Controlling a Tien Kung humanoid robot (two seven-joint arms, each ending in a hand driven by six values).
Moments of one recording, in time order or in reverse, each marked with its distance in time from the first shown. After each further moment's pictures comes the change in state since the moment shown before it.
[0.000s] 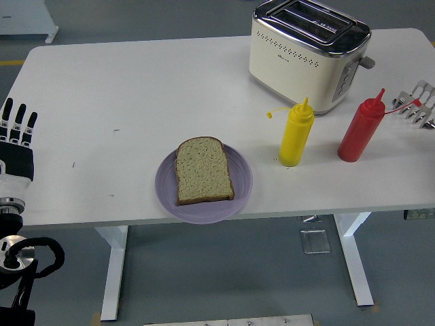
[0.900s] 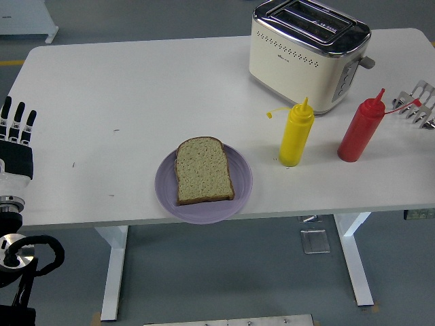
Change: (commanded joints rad) left arm -0.008 -0.005 -0.007 0.002 0.000 0.001 0.001; right arm 0.016 -0.003 0.015 -0.003 -0.006 0.004 -0.003
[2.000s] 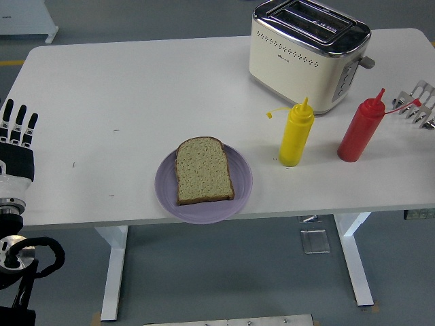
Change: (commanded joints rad) left arm 0.007 0.004 0.006 0.005 0.000 0.000 0.001; right arm -0.003 -0.001 0.000 0.001 0.001 0.008 -0.015
